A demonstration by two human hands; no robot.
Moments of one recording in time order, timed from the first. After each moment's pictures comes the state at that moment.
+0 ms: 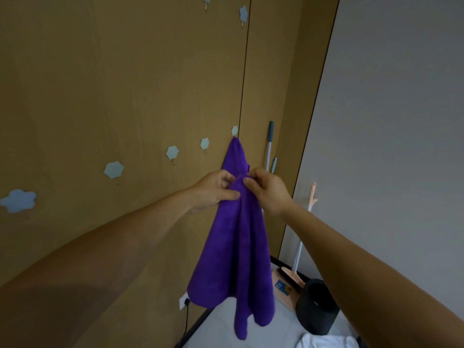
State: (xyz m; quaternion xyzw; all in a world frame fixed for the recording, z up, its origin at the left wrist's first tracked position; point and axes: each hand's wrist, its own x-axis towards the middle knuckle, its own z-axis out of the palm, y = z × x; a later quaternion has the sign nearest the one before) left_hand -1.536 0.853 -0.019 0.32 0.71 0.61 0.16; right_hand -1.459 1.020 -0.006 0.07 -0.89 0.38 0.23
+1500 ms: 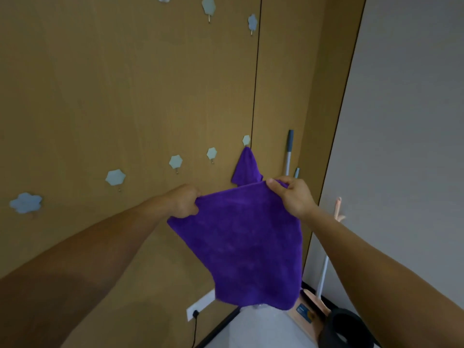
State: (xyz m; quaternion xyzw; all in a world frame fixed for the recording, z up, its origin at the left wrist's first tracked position) left_hand -1.577 0.837 -0.020 0.19 0.98 0.11 0.02; right_hand -1.517 1.131 -0.019 0.07 -0.82 0.53 0.18
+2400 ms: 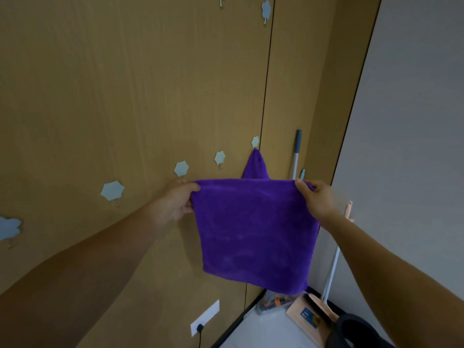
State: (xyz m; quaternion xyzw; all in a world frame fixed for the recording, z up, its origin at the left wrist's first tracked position) left_hand -1.654 0.815 -0.025 -0.05 0.67 0.74 0.06; right_hand -1.601 1.144 -0.043 -0.06 -0.83 0.48 0.28
